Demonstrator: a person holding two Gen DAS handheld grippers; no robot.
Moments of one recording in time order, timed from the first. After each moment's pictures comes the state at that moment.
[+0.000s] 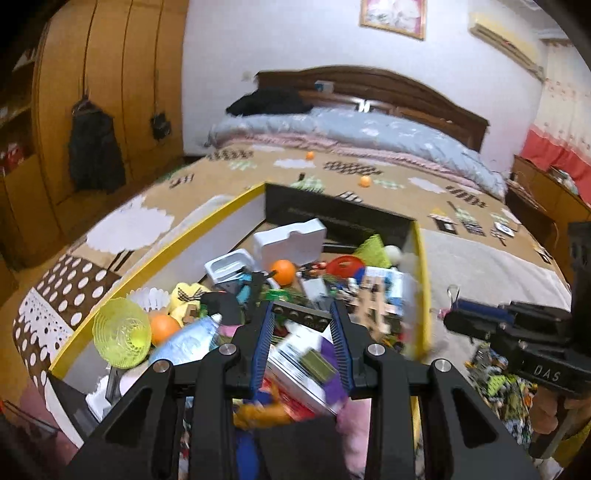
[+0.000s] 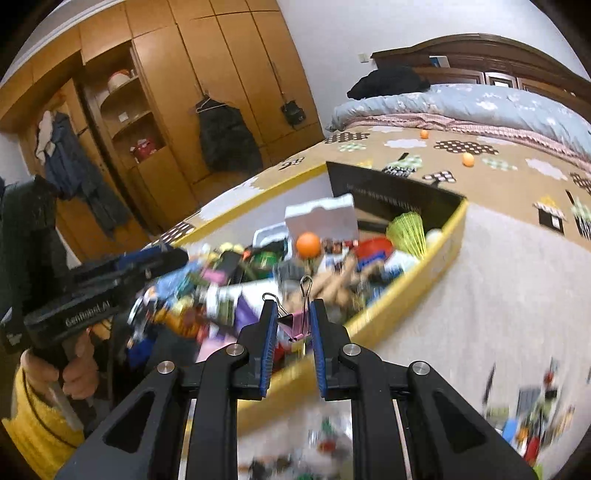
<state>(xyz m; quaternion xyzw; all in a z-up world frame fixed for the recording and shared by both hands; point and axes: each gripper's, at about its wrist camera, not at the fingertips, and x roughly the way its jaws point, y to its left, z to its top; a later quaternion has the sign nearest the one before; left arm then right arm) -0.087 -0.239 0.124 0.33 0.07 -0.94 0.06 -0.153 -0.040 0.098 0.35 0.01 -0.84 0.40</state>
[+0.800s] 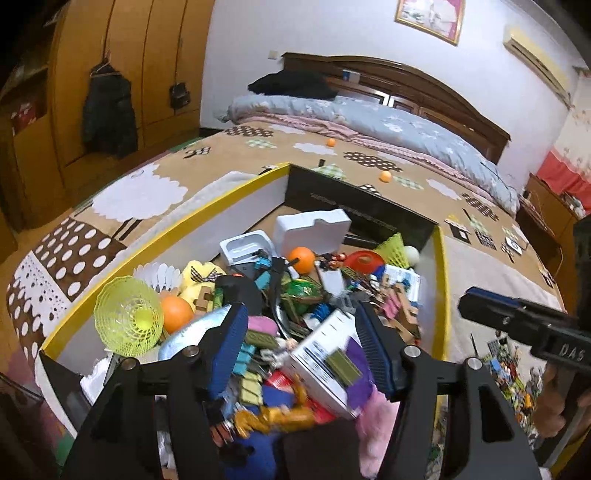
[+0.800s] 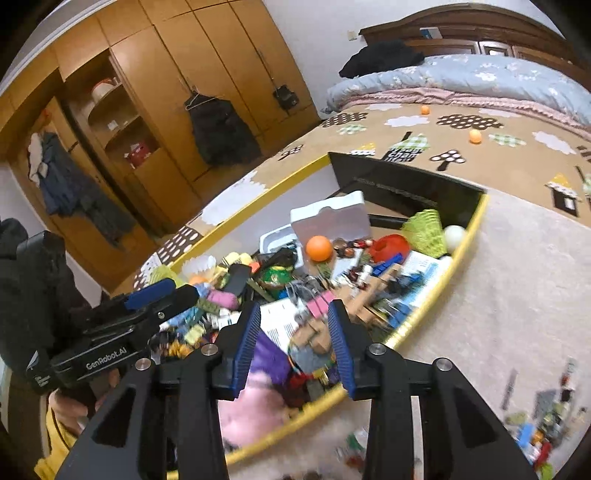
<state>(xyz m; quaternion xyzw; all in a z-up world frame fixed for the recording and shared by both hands) -0.088 -0.258 0.116 0.35 0.12 -0.93 0.08 -0.170 -0.048 0.114 0.40 -0.03 -0.83 0.40</state>
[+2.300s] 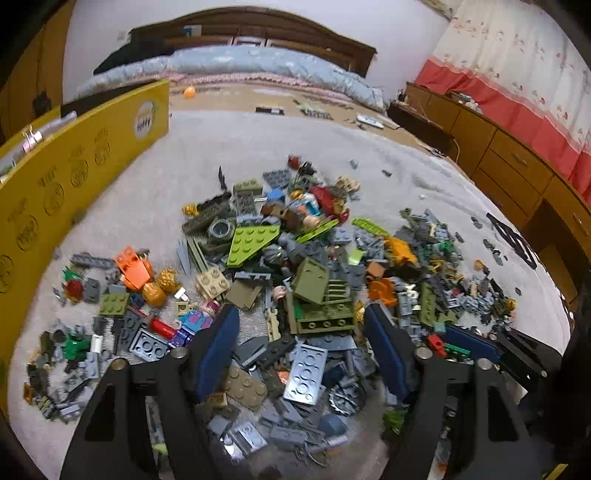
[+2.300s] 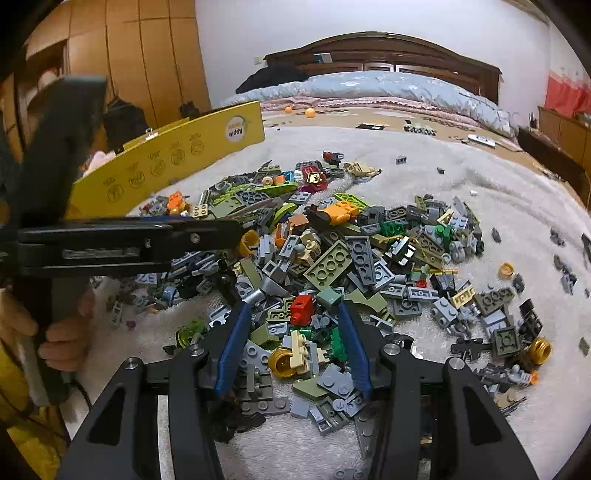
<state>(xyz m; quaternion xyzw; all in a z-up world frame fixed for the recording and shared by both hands) -0.054 0.048 -0.020 0.41 0.06 -0.90 -0.17 0.004 0.223 -0.032 0.35 0.02 -0.91 0.20</state>
